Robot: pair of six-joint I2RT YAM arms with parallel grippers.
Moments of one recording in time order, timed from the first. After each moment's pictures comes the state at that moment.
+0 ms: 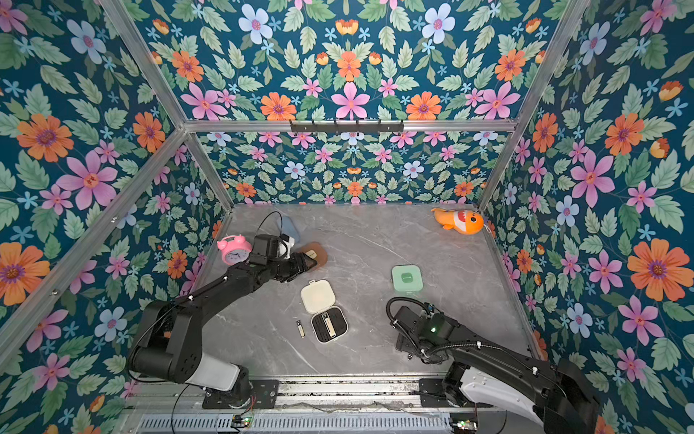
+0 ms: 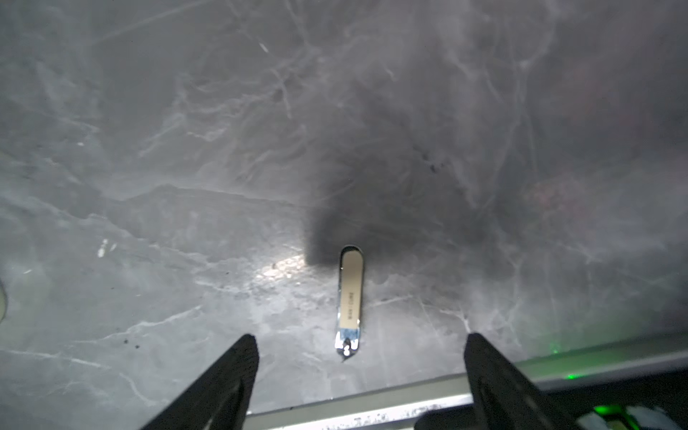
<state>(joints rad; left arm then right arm) -0.29 1.50 0.87 -0.17 0.48 -0.65 0.89 0.94 0.52 -0.98 0.11 1.22</state>
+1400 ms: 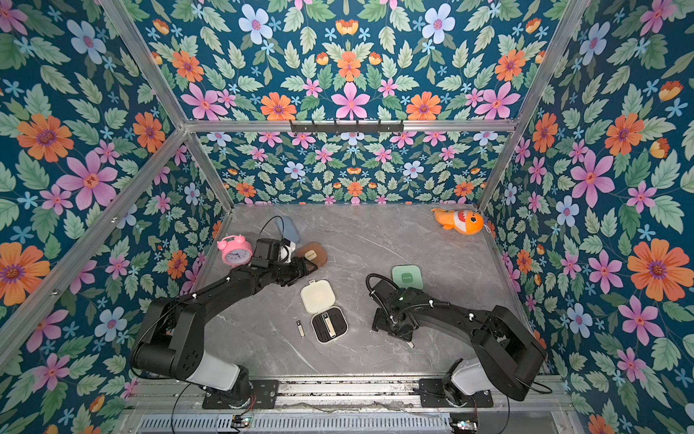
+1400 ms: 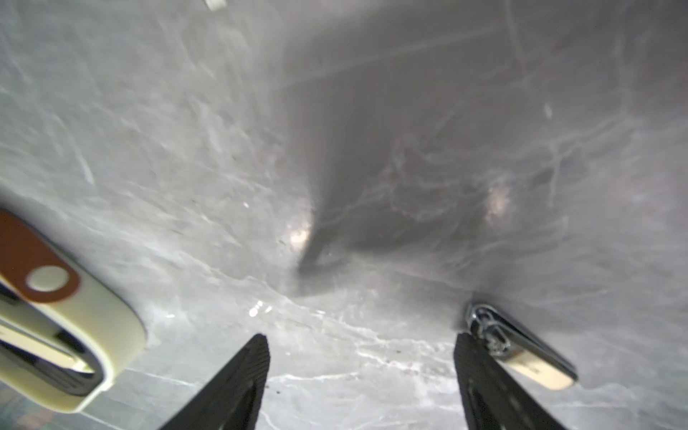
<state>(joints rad) -0.29 1.51 0.83 -0.15 0.48 -0.66 0.77 1.42 0.76 -0.72 -0.06 1.06</state>
